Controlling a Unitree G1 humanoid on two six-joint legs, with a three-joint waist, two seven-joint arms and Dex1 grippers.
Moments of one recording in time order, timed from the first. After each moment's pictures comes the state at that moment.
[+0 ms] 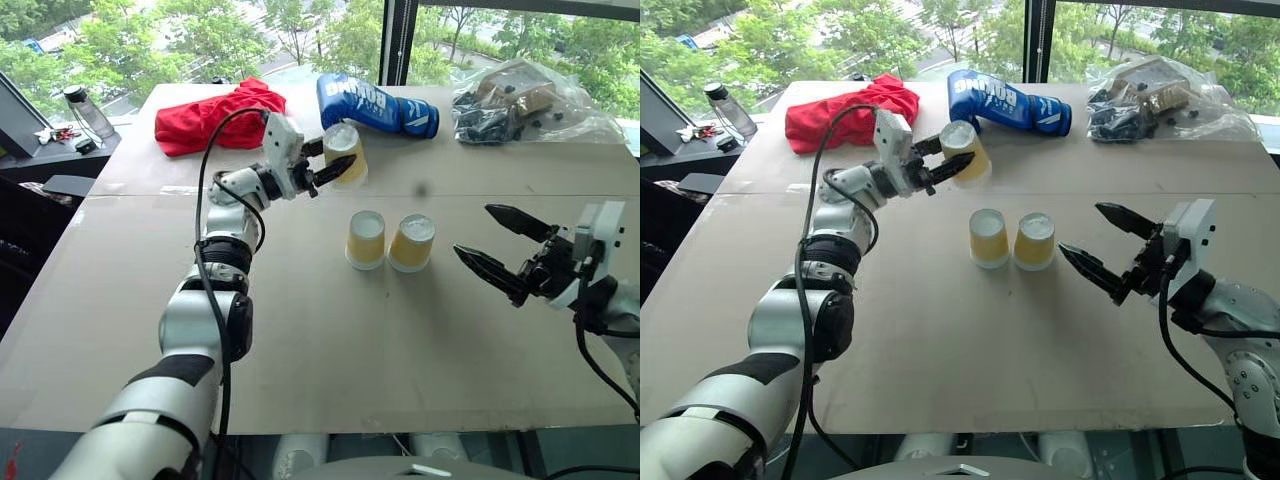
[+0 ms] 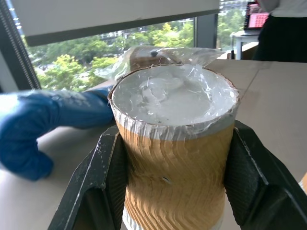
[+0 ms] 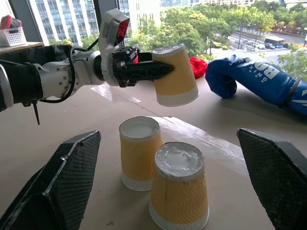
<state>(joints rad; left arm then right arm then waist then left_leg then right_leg) -1.05 0.34 0.11 0.92 -0.24 -0.23 -1.16 0.00 -0.64 -0.31 -0.56 0.83 0.47 0.75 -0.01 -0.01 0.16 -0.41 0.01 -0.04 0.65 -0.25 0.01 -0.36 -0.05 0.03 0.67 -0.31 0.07</state>
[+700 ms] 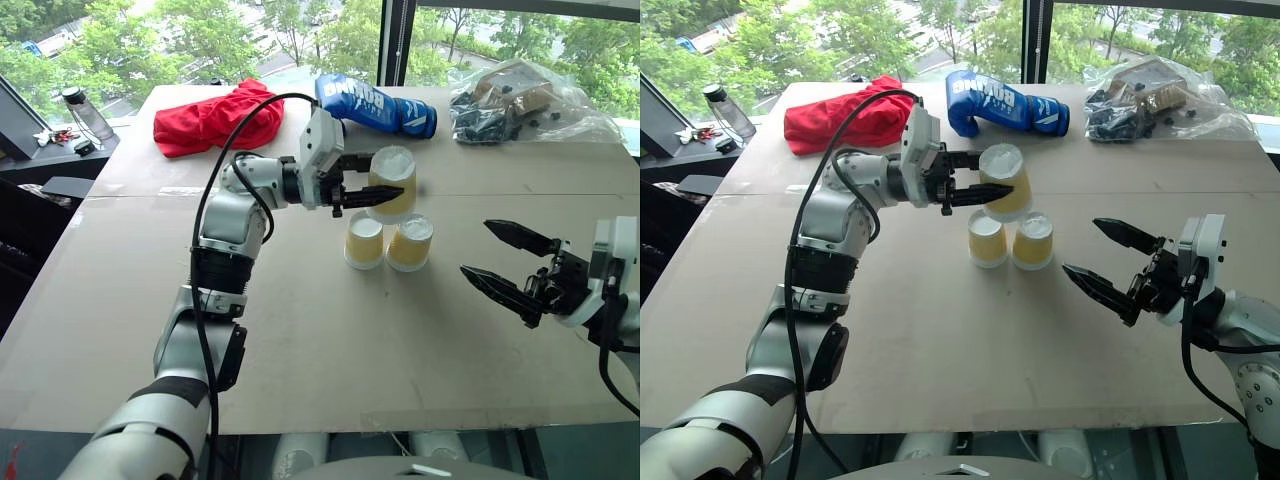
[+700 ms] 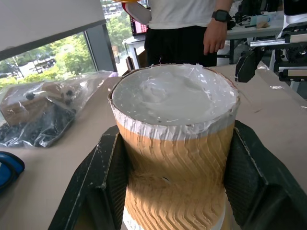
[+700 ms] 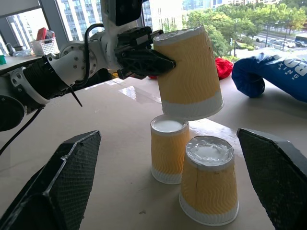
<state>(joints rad) -0.89 0.36 -0.09 0.32 -0.33 0.21 -1.28 0.06 -0.65 -0.33 -0.57 0.88 0.46 0.83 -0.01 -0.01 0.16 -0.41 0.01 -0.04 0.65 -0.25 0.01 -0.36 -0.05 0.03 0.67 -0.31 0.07</state>
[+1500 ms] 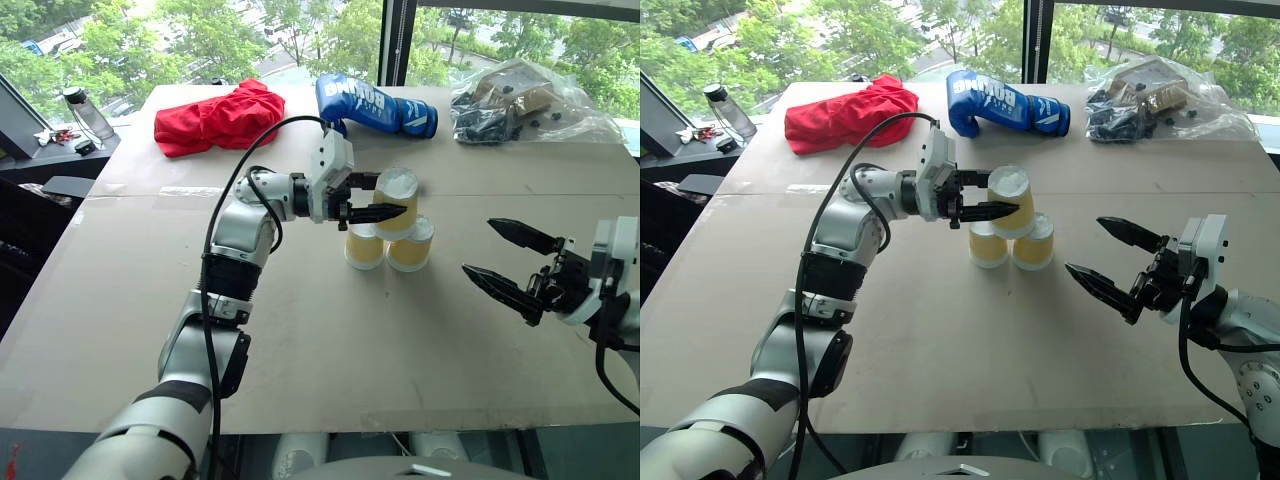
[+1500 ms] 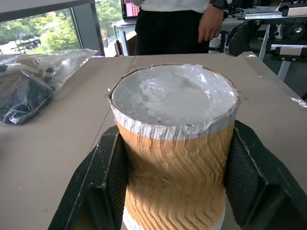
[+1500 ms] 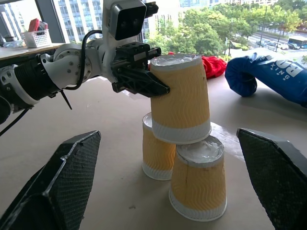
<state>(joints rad) -0.88 0.34 -0.13 0.37 -0.32 0.18 -1.26 0.06 -0.66 -0.33 -0.55 0.83 0.42 0.85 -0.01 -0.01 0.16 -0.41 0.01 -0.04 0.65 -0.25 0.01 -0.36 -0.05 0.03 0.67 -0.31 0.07</state>
